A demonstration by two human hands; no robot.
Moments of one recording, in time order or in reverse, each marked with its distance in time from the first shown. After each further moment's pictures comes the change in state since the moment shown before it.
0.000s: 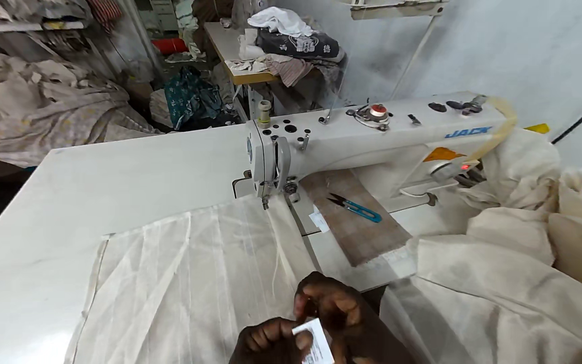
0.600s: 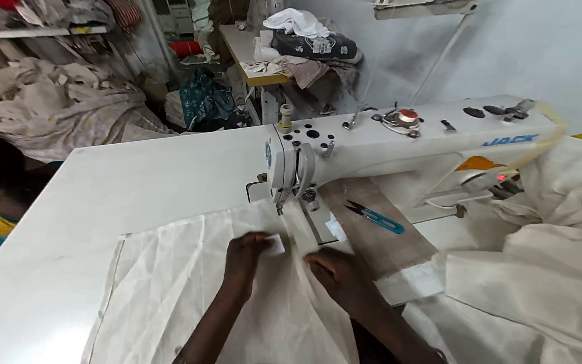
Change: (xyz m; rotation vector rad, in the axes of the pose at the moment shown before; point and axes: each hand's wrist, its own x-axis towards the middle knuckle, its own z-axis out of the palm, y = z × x) left_hand 0.121 0.051 -0.055 0.636 0.459 0.312; right_hand 0.051 0.001 -0.015 -1.227 0.249 0.351
